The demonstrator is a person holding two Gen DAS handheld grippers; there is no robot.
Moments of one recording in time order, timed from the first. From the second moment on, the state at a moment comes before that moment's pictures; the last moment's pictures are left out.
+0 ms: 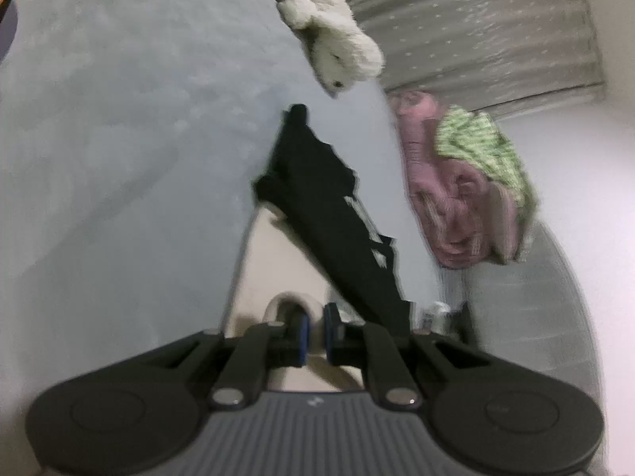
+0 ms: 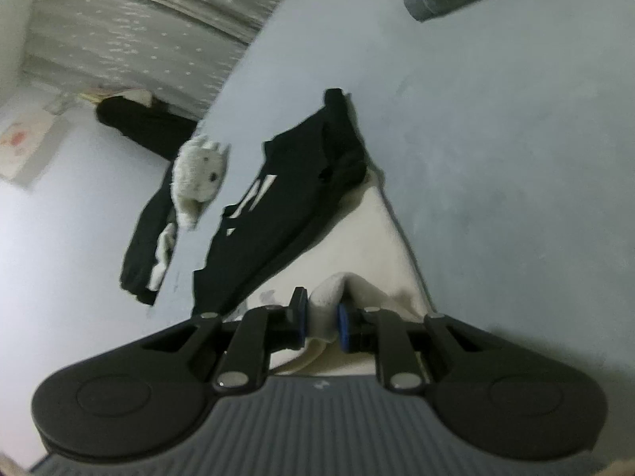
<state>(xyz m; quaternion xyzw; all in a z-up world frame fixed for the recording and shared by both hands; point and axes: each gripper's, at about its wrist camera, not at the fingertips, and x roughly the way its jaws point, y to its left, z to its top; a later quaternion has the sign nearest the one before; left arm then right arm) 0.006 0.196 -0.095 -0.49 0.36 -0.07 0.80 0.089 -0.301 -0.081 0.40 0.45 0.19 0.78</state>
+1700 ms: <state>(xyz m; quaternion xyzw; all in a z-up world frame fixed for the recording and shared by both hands) 0.026 0.129 -0.067 -0.11 0.29 0.05 0.95 0.095 -0.247 -0.073 0.03 0.32 0.08 0.94</state>
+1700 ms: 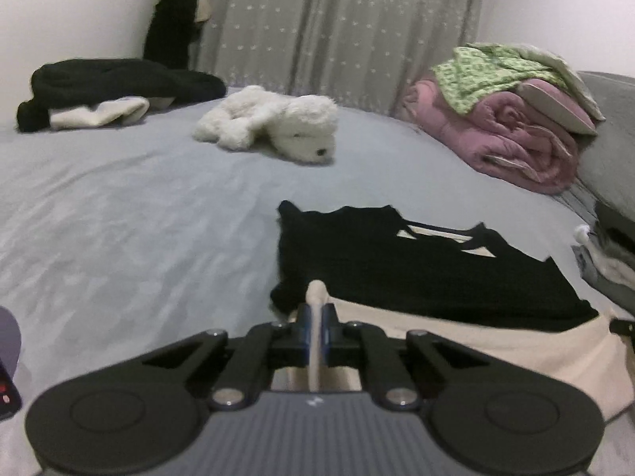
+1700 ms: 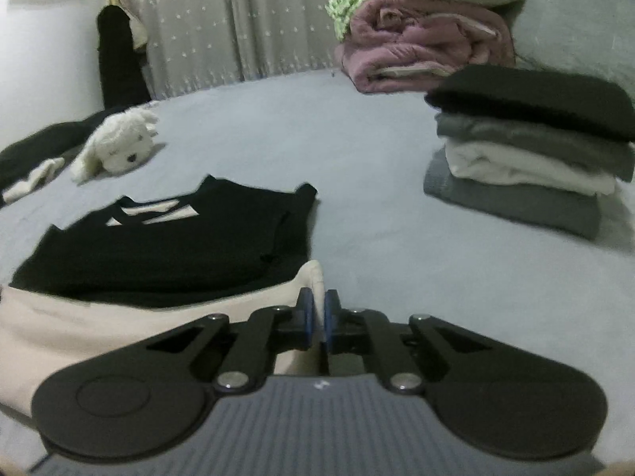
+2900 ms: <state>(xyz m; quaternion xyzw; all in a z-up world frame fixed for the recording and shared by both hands) 0.056 0.054 -0.060 -0.02 0.35 -0.04 0.94 0.085 -0.162 -0.051 -0.05 0.32 0.21 0.92</state>
